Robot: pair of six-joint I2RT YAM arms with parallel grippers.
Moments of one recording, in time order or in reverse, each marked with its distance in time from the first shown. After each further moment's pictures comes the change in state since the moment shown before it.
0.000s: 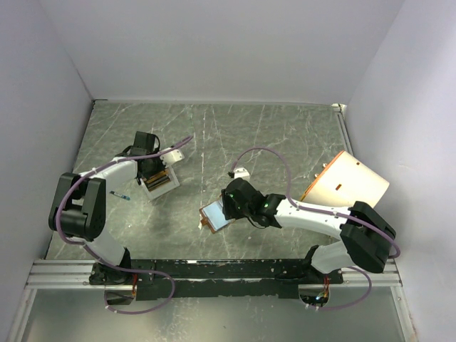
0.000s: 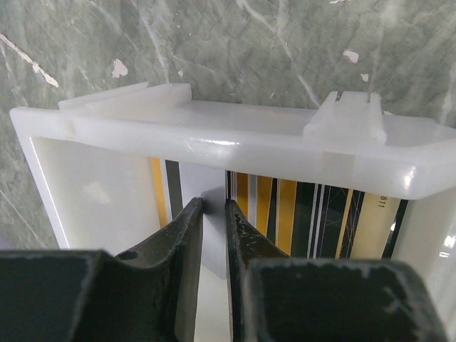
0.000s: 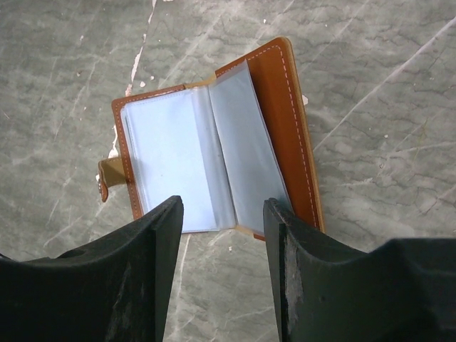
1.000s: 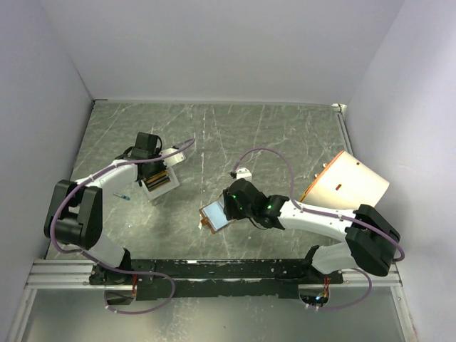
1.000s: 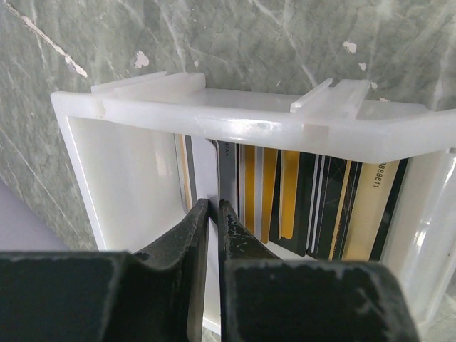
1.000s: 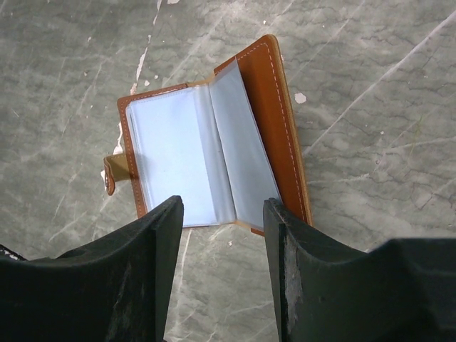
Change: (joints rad) left arm -0.048 -0.077 -0.018 -0.021 -0.081 -0.005; right arm 0.000 -0.039 -0.023 0.003 -0.001 0.001
